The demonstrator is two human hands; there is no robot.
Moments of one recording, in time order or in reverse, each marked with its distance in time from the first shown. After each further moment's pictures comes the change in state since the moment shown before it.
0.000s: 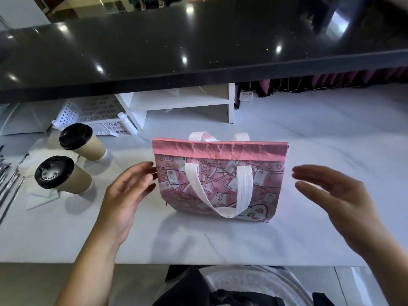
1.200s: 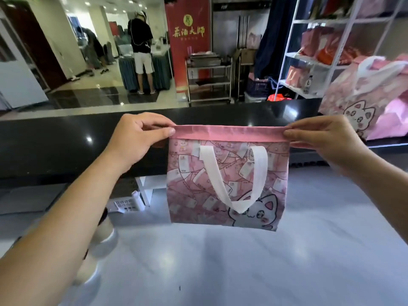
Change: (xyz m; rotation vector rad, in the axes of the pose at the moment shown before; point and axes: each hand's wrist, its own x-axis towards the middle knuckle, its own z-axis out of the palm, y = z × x) left_hand 0.143 0.243 0.030 0.502 -0.188 0.609; right_hand 0.121 -0.217 0.037 -0.235 0.107 -0.327
